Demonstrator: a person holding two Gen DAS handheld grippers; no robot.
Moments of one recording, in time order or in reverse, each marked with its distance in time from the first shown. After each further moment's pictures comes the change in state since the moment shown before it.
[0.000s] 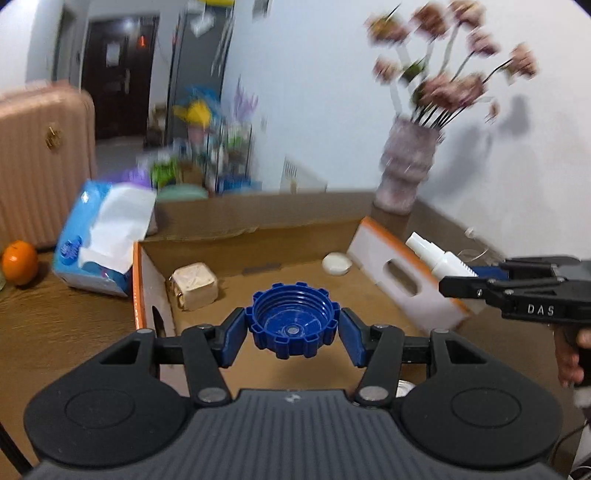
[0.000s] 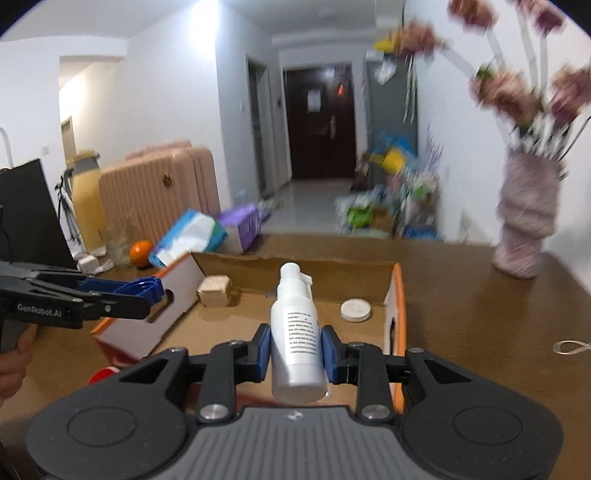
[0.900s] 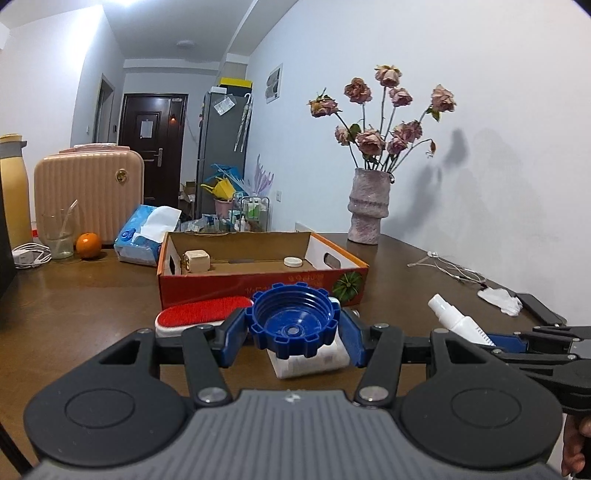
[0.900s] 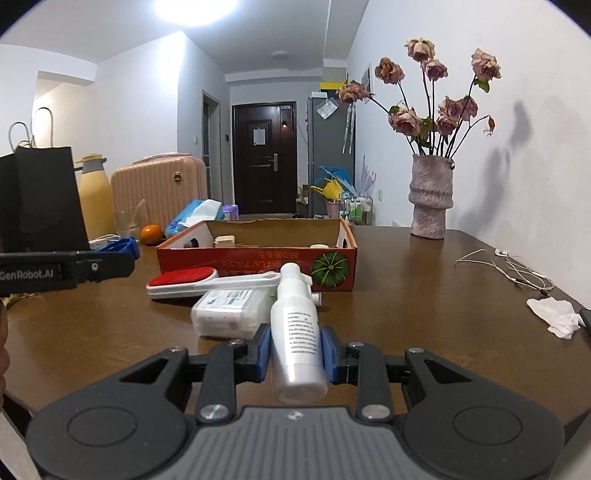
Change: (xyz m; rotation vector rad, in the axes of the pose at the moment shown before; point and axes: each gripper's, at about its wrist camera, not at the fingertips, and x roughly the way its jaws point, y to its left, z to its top) left arm -0.186 -0.139 -0.187 0.014 -0.338 0.110; right arm -0.208 0.115 -0.196 0.031 -0.178 -0.236
